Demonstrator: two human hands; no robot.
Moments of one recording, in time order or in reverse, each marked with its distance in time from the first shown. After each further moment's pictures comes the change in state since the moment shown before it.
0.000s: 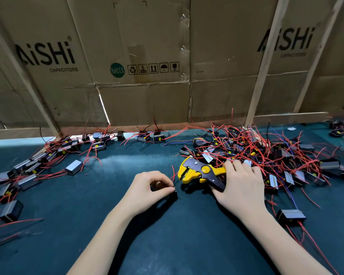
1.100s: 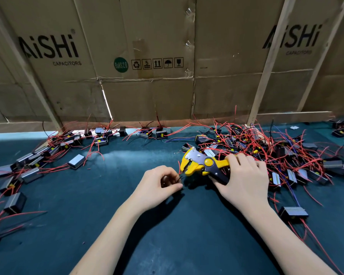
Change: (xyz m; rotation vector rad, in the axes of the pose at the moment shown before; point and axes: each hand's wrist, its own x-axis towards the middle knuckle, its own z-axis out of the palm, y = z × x) left_hand 0.003 0.005 0.013 0.055 0.009 -0.029; right_hand 0.002 0.000 -0.003 0.038 0.052 0.006
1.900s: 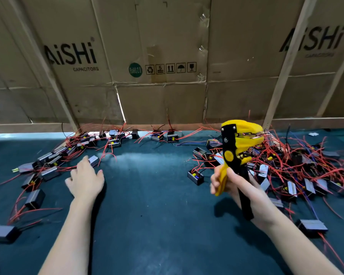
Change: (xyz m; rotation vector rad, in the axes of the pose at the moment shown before) left_hand -0.017 -0.124 -0.111 0.579 0.550 -0.800; right_hand 0.003 -0.020 -0.033 1.814 -0.634 0.293
